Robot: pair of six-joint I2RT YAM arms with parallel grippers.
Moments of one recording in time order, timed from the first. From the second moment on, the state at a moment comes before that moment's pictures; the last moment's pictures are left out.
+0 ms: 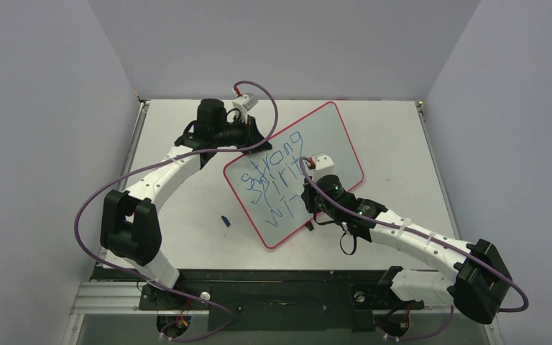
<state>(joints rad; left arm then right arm) -0.38 1.64 1.32 -0.15 0.69 -0.23 0.83 1.17 0.74 -0.17 0.26 0.33</state>
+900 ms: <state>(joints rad) -0.38 1.64 1.32 -0.15 0.70 -0.23 0.82 1.12 0.84 -0.26 0.21 0.32</state>
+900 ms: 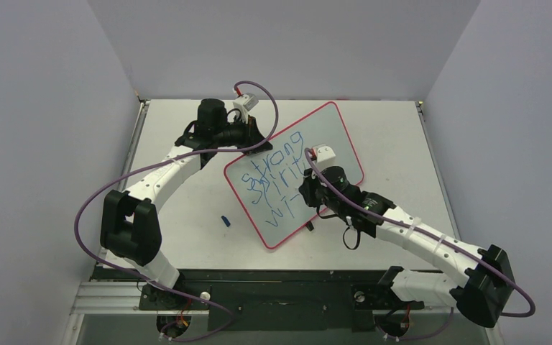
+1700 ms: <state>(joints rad) -0.38 1.64 1.32 -0.15 0.69 -0.23 0.82 1.24 0.88 -0.23 0.18 0.32</state>
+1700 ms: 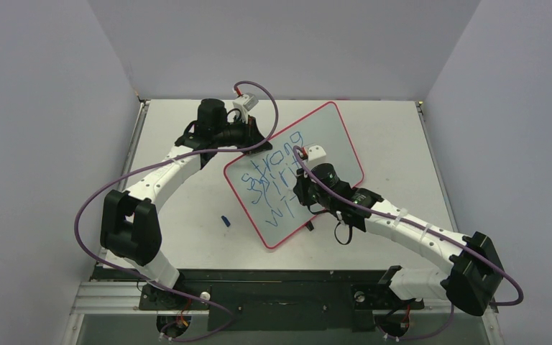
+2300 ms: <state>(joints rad) -0.38 1.64 1.32 -0.15 0.68 -0.22 0.83 1.22 0.83 -0.18 0.19 0.35</state>
